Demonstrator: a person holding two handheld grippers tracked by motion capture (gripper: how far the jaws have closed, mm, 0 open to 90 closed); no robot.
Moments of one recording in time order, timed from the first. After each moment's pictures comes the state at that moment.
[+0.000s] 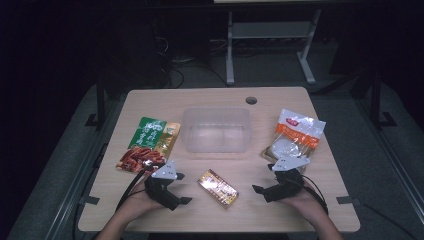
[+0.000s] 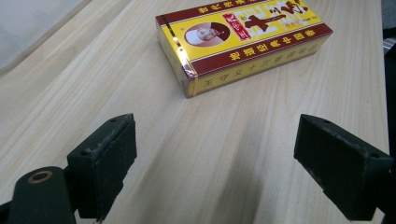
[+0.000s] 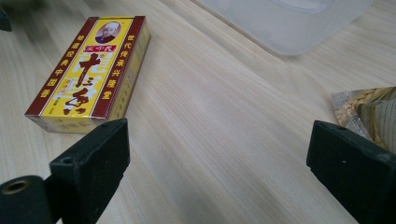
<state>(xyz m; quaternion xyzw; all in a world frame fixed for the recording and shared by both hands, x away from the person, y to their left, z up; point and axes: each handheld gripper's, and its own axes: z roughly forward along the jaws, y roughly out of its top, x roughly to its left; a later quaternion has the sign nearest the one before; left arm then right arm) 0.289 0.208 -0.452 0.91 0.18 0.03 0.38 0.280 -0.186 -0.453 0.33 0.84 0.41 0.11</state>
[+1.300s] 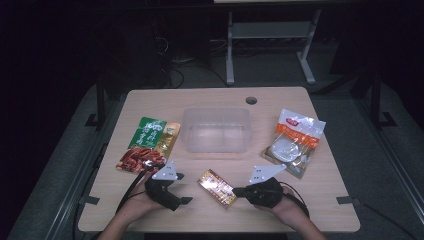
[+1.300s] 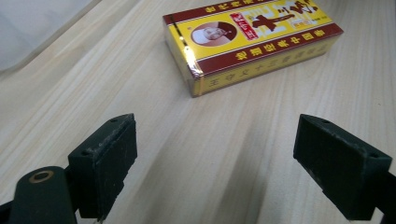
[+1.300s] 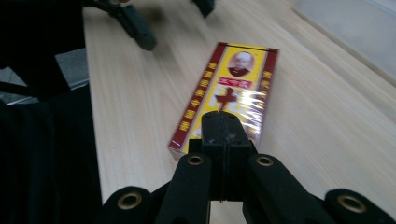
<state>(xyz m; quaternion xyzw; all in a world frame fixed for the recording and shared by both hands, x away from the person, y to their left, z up) 0.286 0.207 -0.454 0.90 0.20 0.04 0.38 0.255 -0.125 -0.437 0.22 0.87 0.44 0.03</state>
